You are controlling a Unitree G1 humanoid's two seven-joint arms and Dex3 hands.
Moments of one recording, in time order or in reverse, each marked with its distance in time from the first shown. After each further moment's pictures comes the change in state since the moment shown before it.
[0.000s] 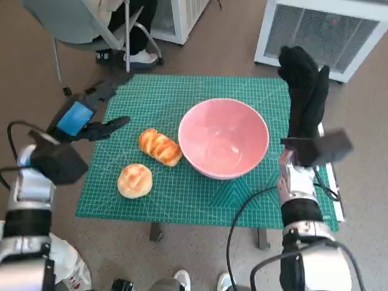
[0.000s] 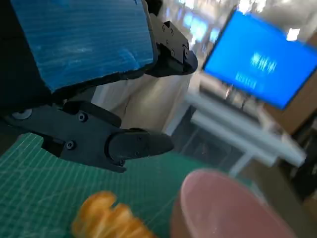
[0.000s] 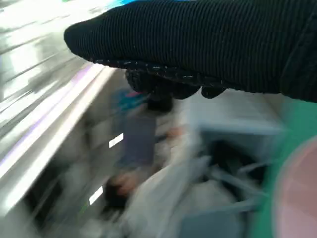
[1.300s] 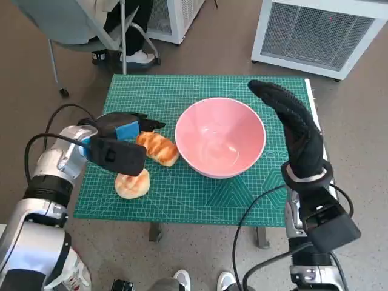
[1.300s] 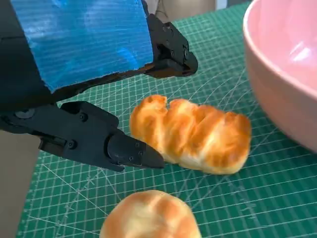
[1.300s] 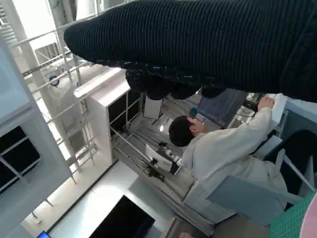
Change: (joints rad) left arm -0.264 -0.068 -0.430 0.397 0.469 0.053 0.074; right arm 0.308 -0.021 0.171 -0.586 0.036 0.043 0.140
